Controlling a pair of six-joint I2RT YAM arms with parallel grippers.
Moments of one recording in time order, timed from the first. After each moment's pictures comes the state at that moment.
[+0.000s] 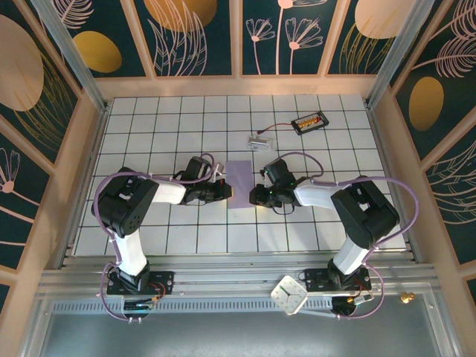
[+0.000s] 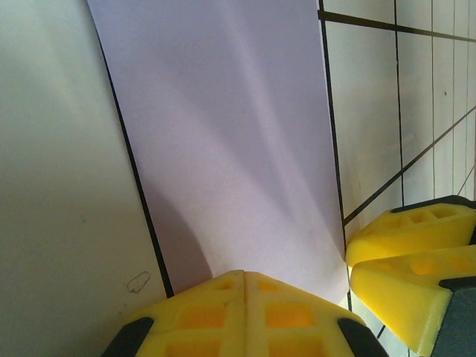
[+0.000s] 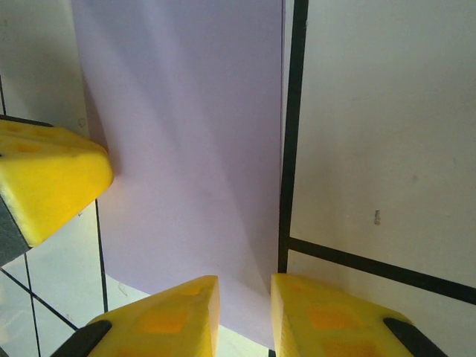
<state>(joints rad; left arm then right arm) -0.52 1.86 0.78 0.22 0.57 -0.68 0.63 1.67 0.77 -0.09 -0.34 0.68</state>
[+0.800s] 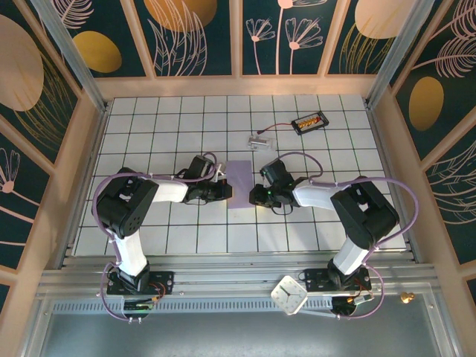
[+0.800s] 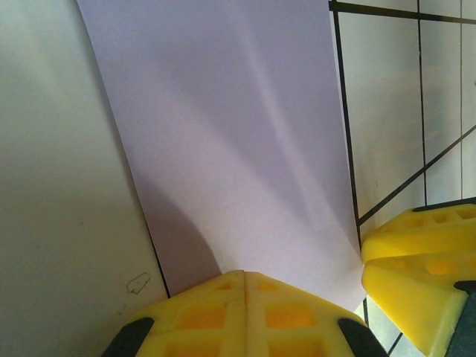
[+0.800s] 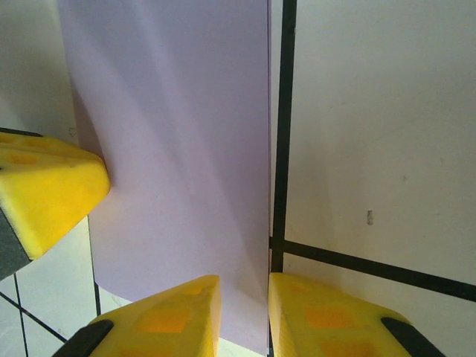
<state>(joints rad) -0.54 1.85 0.83 0.11 0.51 -0.63 0.65 1.67 0.77 -0.11 -0.28 0.71</state>
